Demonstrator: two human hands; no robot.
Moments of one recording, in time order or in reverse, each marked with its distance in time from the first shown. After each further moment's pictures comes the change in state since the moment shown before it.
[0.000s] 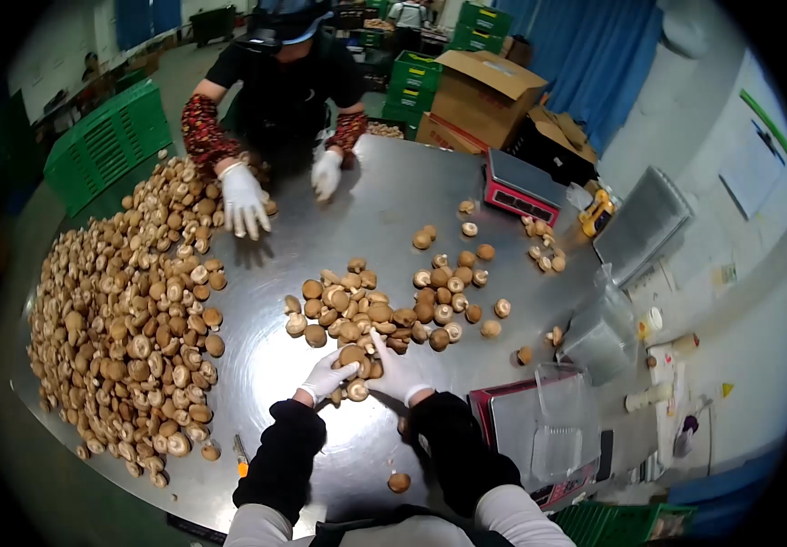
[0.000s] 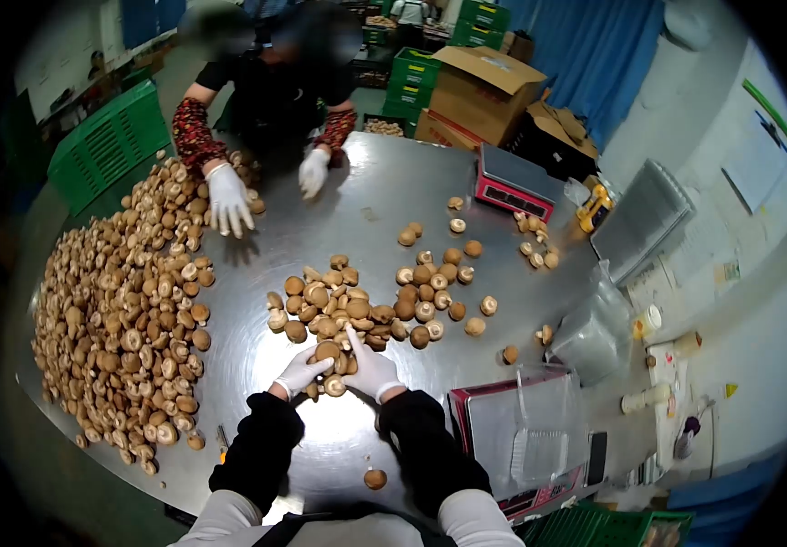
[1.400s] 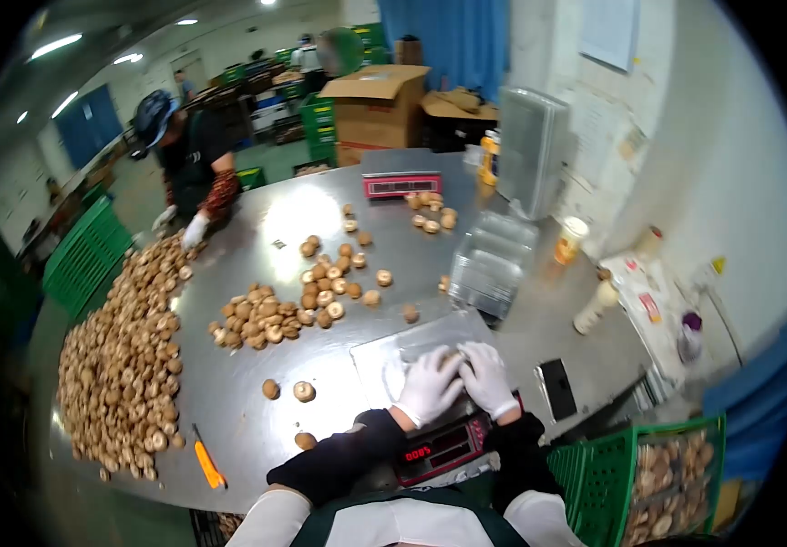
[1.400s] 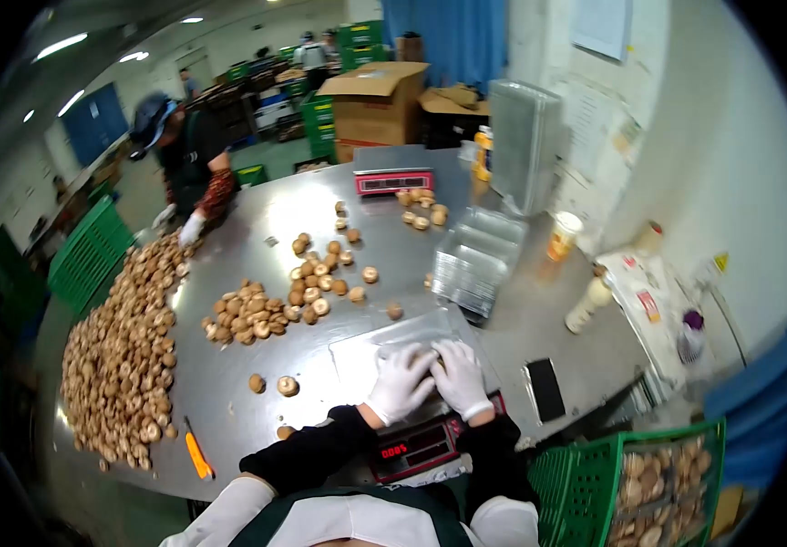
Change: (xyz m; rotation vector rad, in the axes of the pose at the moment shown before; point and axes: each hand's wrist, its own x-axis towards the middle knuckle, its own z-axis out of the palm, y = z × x) left_hand -0.062 0.000 0.438 1.132 -0.074 1.024; right_hand -0.359 0.168 -0.168 -0.100 0.787 0.004
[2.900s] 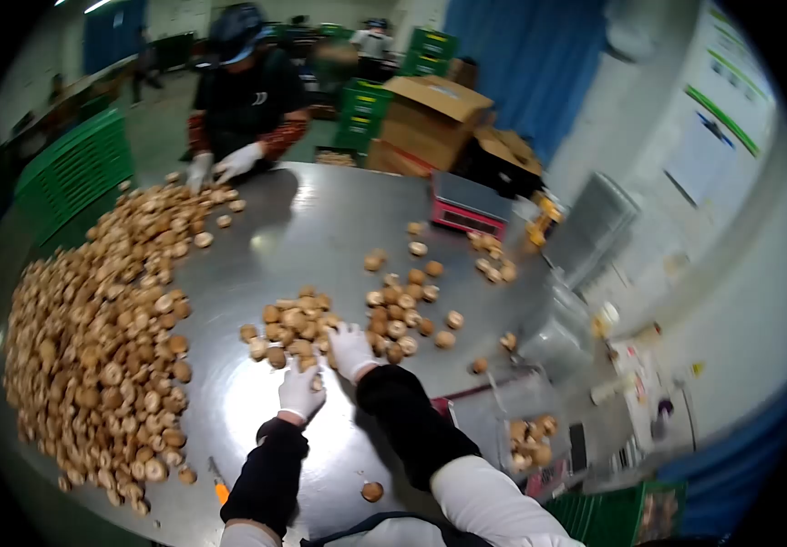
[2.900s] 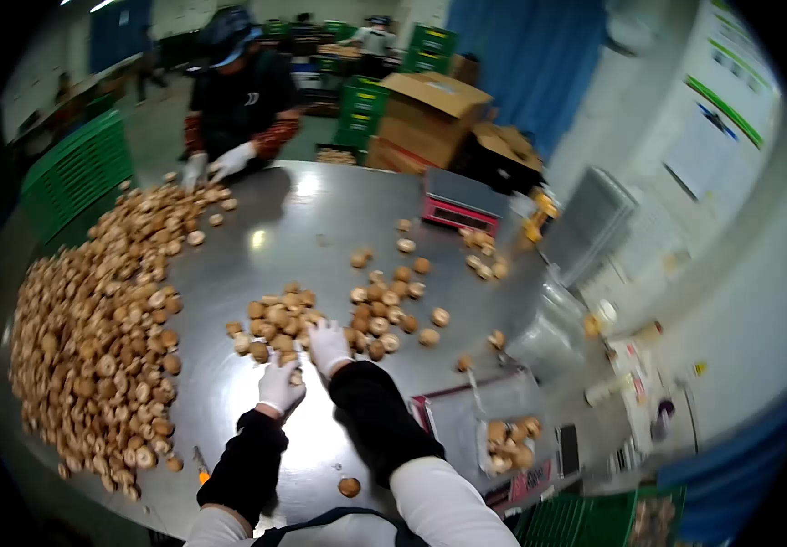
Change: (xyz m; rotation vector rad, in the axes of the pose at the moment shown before) left_hand -0.186 -0.340 -0.151 0.241 0.142 -0.719; right_hand 0.192 -0.193 0.401 -0.524 -0.384 -0.359
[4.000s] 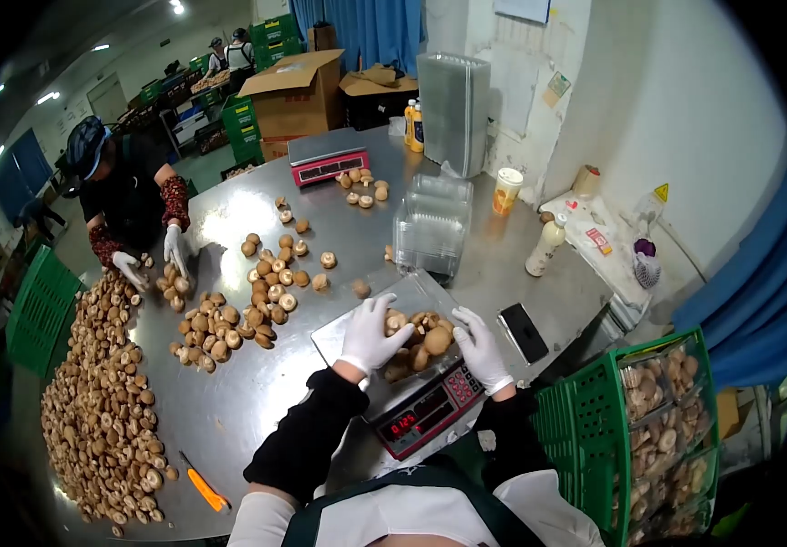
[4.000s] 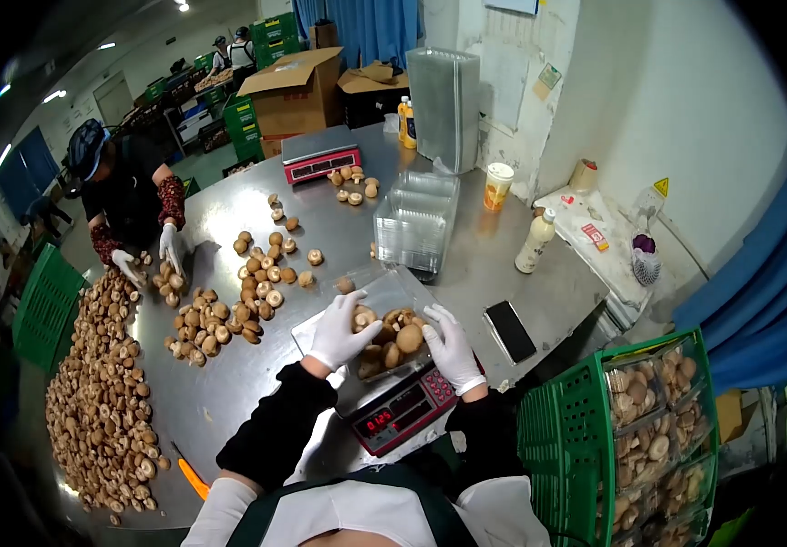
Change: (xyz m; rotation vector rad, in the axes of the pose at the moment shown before) left_hand -0.062 0.389 0.029 -0.354 -0.374 0.535; right_hand -0.435 0.221 -0.192 0.872 0.538 0.652
